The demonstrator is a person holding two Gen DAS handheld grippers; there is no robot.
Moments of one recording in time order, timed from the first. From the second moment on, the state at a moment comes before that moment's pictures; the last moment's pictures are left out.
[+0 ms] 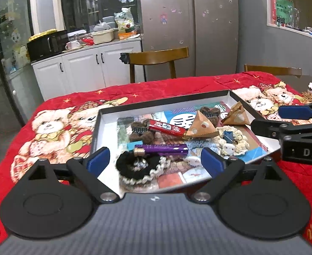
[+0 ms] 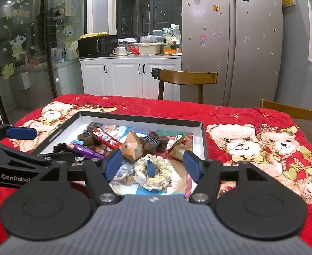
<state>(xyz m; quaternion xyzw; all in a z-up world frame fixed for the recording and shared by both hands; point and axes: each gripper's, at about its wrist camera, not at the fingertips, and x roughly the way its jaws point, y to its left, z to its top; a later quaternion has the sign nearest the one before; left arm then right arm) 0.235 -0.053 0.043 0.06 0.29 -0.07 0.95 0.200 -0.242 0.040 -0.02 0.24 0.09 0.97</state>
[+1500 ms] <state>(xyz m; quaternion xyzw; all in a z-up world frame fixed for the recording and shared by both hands) 0.041 -0.042 0.036 0.03 0.30 -0.01 0.95 0.016 -0.220 0.041 -0.01 0.24 0.07 0.97</state>
